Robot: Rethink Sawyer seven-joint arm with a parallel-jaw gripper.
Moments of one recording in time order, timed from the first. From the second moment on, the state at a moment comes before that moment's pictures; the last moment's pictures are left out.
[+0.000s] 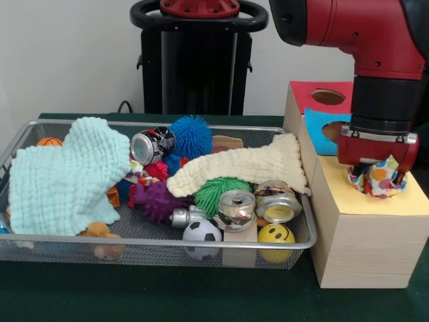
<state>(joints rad) 0.19 -0.44 -0.16 1.51 0.24 0.15 2.09</state>
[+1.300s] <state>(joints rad) 0.19 -0.50 -0.17 1.51 0.24 0.31 2.09</state>
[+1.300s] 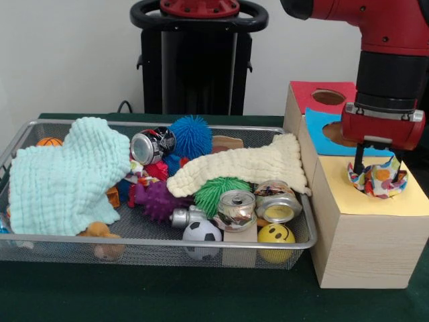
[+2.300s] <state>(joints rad) 0.19 -0.56 -0.19 1.53 0.24 0.62 2.09</state>
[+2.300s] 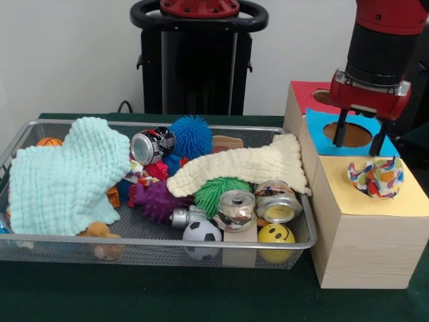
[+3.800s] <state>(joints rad) 0.25 -0.76 -0.28 1.55 0.24 0.76 2.09</state>
